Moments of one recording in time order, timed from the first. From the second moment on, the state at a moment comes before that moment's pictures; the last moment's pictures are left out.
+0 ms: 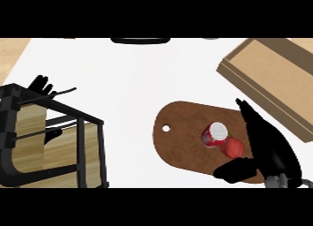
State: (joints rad) left arm -0.07 0.41 -0.01 -1.65 0.37 0.07 0.18; right arm -0.20 -0.38 0.43 -2.00 0.52 0.14 1.19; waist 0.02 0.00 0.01
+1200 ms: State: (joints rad) left arm -0.04 0.38 0.03 -1.66 0.35 0.03 0.17; right arm -0.31 -0.23 0.40 -1.80 0.64 0.23 1.14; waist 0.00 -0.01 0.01
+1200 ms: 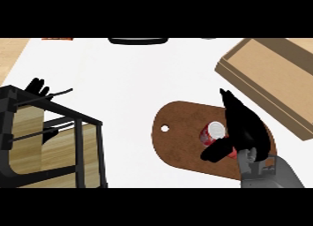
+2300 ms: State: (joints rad) left arm -0.03 0.36 0.05 -1.68 0.33 0.01 0.21; right arm -0.28 -0.11 0.34 -1.64 0.74 0.29 1.09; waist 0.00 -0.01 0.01
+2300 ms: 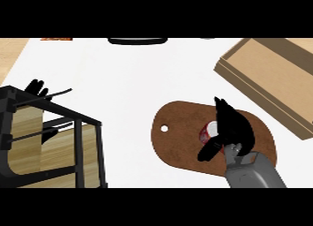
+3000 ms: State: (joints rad) left arm -0.04 0.34 0.07 -1.68 0.31 0.00 0.24; right arm -0.27 -0.06 0.29 -1.56 0.82 0.32 1.05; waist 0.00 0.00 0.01
